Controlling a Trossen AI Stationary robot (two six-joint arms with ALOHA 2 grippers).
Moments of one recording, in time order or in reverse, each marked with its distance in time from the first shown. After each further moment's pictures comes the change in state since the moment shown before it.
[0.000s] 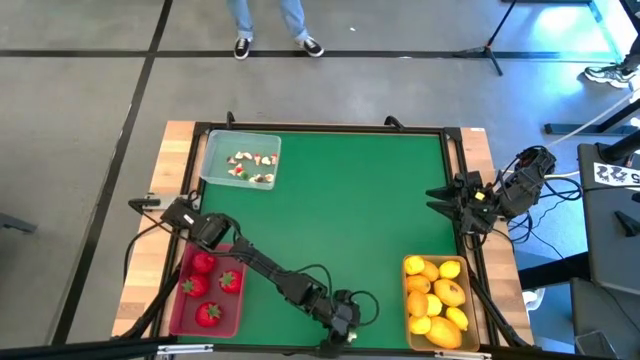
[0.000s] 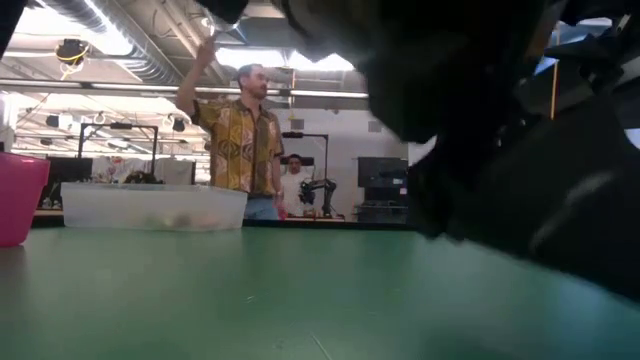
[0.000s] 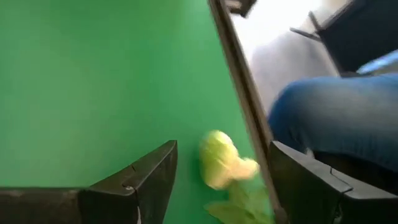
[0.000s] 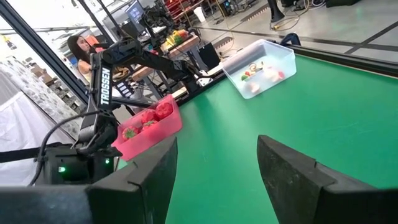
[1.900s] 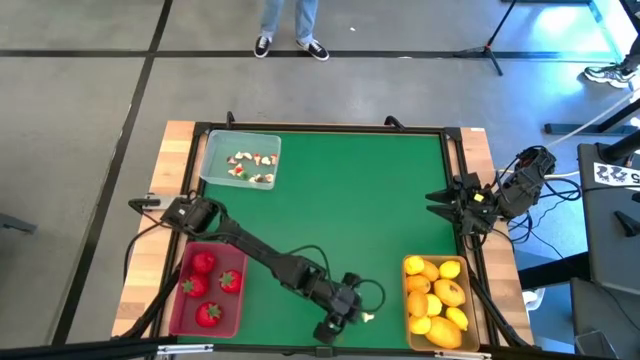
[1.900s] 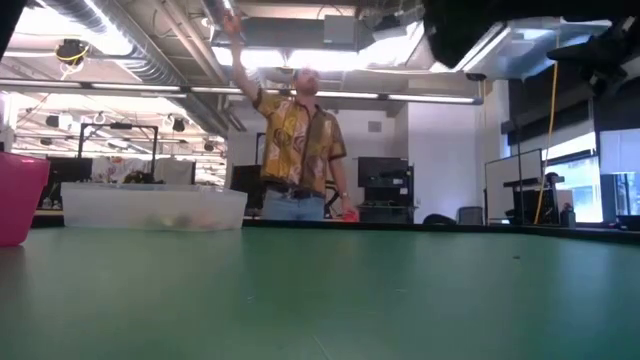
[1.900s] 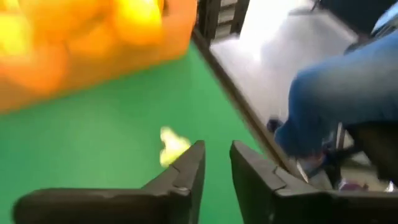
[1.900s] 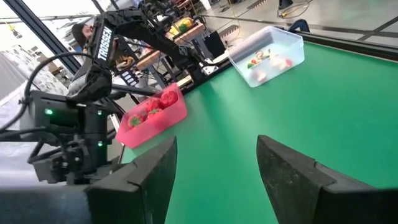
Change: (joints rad) left arm 0.057 -0.166 -0.001 -0.156 -0.018 0.393; right arm 0.000 0.000 0.001 -0.031 -0.052 0.027
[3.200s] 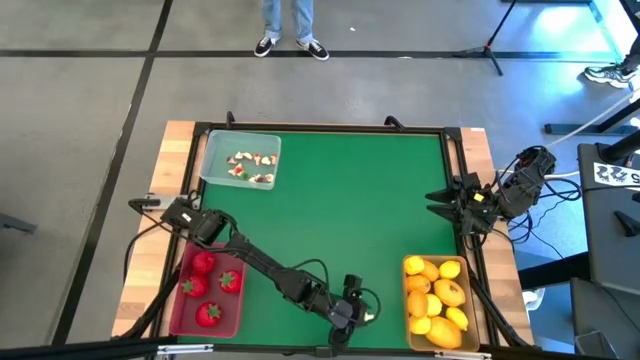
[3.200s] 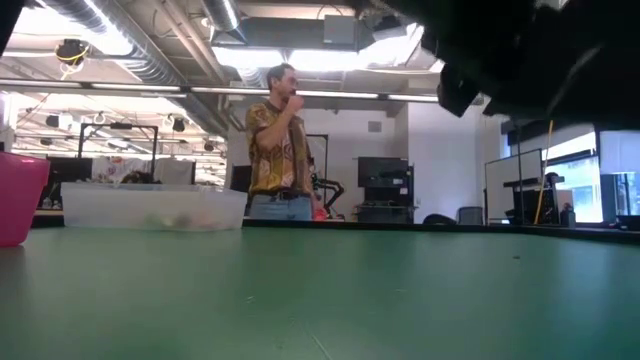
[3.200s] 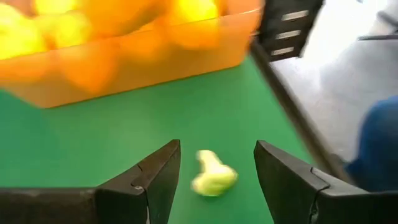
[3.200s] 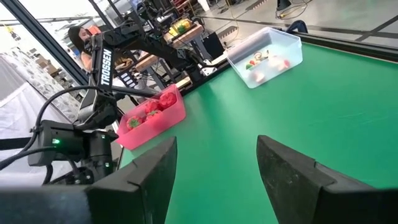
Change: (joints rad) left arm -0.049 0.118 0.000 0.221 -0.294 -0.062; right arm 0.000 0.000 -0.001 -0.001 0.008 0.004
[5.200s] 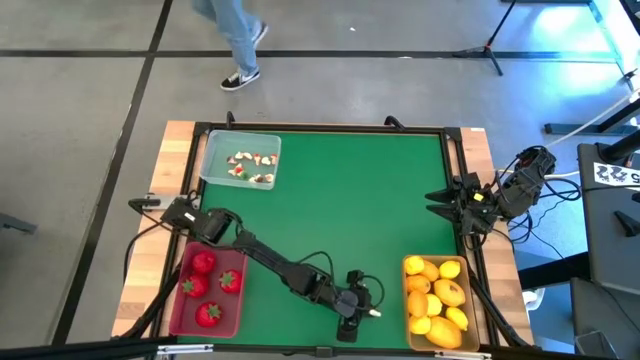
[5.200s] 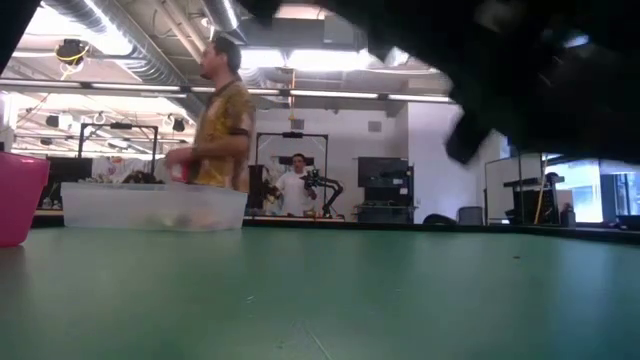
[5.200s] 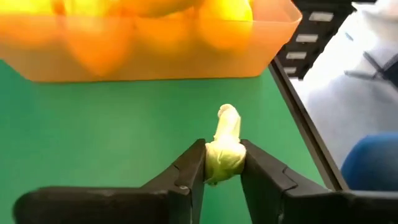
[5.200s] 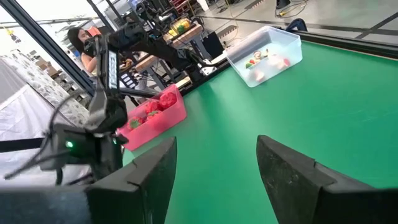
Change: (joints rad) left arm 0.046 0.043 0.000 0.084 0.071 -0.170; right arm 0.000 0.000 0.000 -0.002 -0.001 0.015
